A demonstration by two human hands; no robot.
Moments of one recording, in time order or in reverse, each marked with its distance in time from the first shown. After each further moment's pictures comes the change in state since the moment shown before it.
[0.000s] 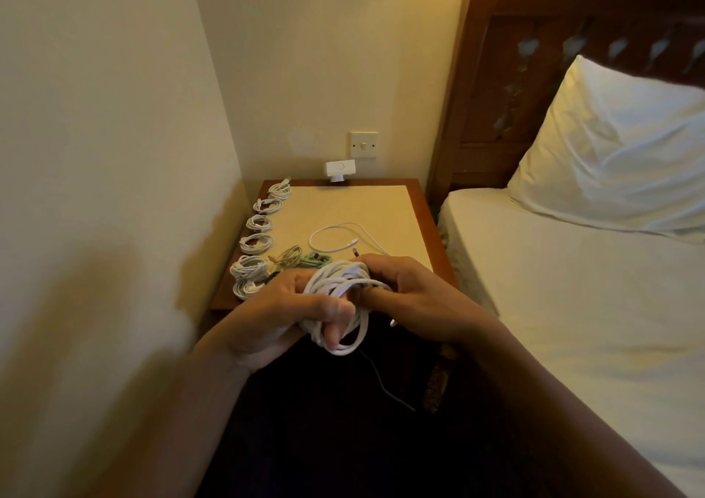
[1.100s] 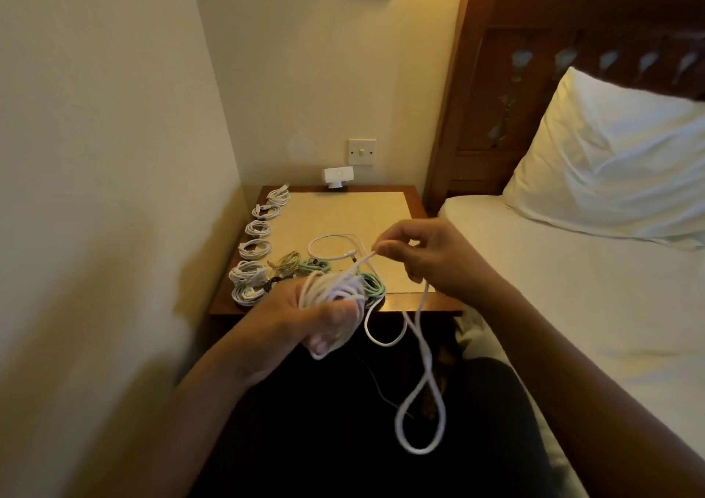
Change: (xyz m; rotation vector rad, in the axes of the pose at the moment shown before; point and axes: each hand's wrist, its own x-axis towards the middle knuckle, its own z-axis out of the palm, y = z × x) left_hand -0.007 -0.007 0.005 0.155 0.151 -0.006; right_hand 0.012 0.010 -0.043 -0.068 0.264 0.114
